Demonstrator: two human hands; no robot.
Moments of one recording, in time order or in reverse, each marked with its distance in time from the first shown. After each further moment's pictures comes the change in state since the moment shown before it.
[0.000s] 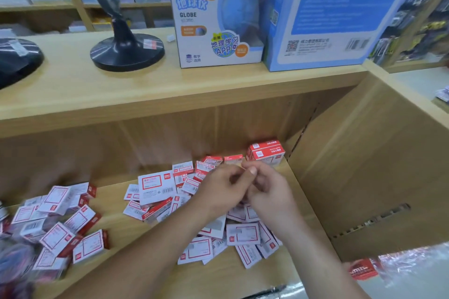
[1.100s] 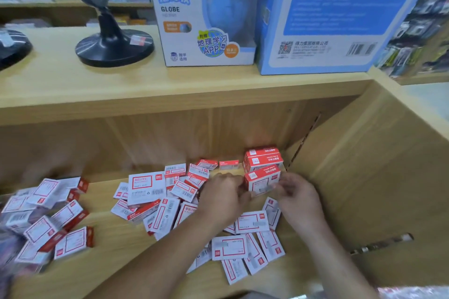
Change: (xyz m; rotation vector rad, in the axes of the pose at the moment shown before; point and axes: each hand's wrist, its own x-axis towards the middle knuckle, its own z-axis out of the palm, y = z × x) left_hand 0.025 -0.017 0.042 0.490 0.143 0.068; right_hand 0.041 0.050 -0.075 -0.297 0.164 0.046
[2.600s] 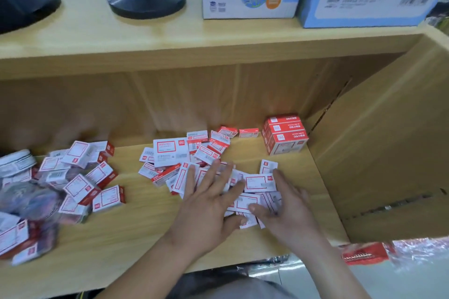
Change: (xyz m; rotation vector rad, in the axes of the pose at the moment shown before) left_hand -0.127 -0.053 -0.027 0.332 -0.030 0.230; right_hand -0.097 0.003 0.041 -0.394 -0.225 -0.048
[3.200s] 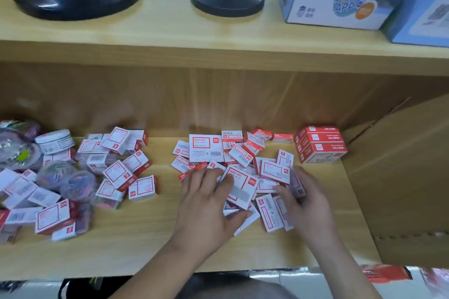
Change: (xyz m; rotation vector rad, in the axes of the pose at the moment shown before) left_hand -0.034 -0.041 -0.012 -0.152 0.312 -0.248; right_hand 0.023 -0.029 0.020 0.152 0.162 -0.231
